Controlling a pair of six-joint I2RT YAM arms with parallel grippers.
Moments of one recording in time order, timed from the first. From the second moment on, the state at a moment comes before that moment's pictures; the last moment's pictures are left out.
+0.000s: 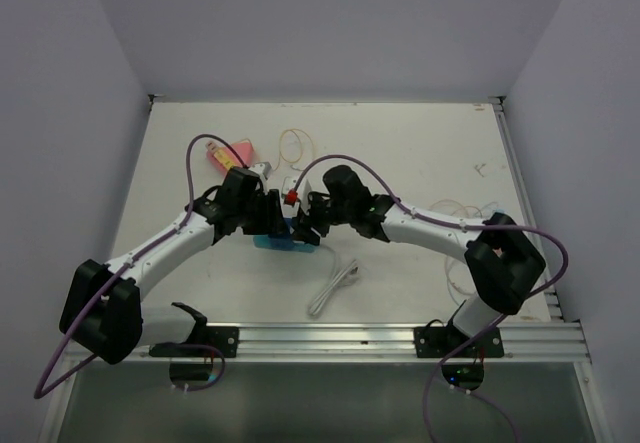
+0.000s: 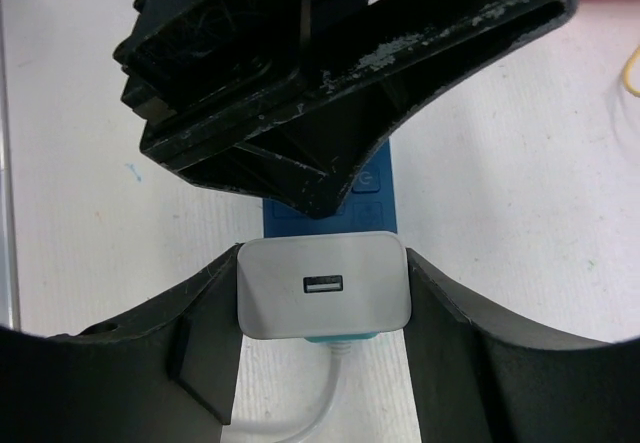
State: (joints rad) left arm -0.48 1.29 0.80 -0.43 0.13 -0.49; right arm 0.85 1.63 1.05 -0.01 -0.45 -0.31
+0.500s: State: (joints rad) left arm -0.48 1.25 0.80 -0.48 0.07 -0.49; right arm 0.57 1.58 1.11 -0.17 -0.08 -0.12
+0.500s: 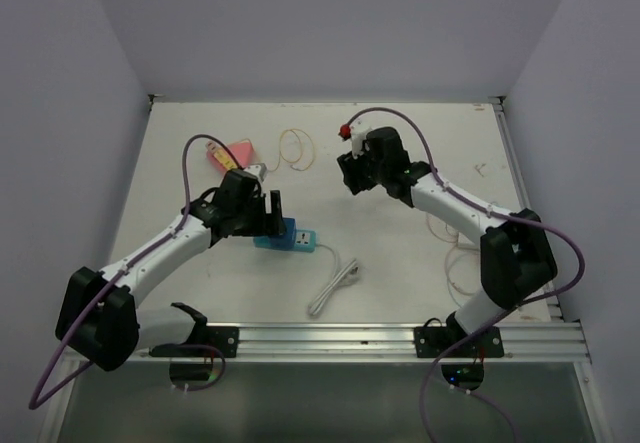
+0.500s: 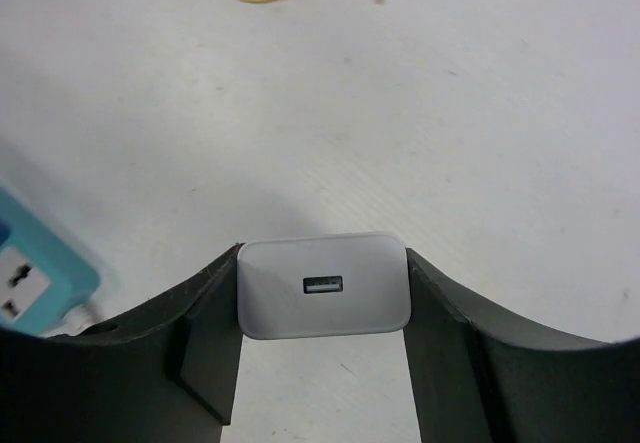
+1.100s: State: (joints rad) left arm -0.48 0.90 0.73 -0.37 -0.19 -0.34; right arm 0.24 2.20 1.80 -0.68 0.19 0.12
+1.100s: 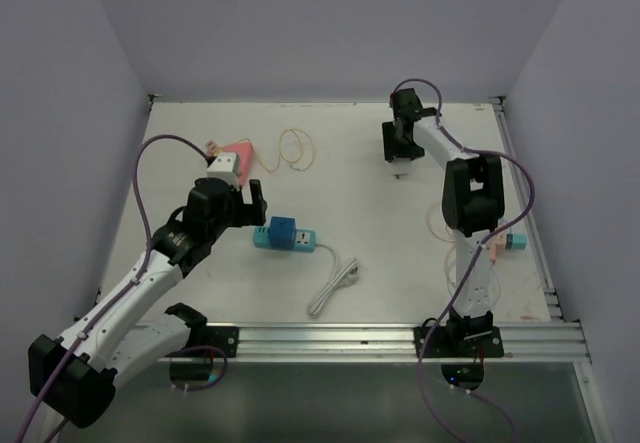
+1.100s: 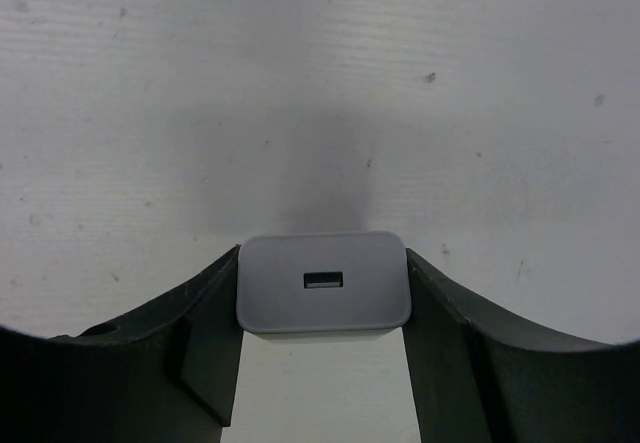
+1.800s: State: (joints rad) left arm -0.48 0.98 0.72 -0.37 -0.24 -0.33; right arm 0.19 2.17 1.82 -0.67 0.10 0.20
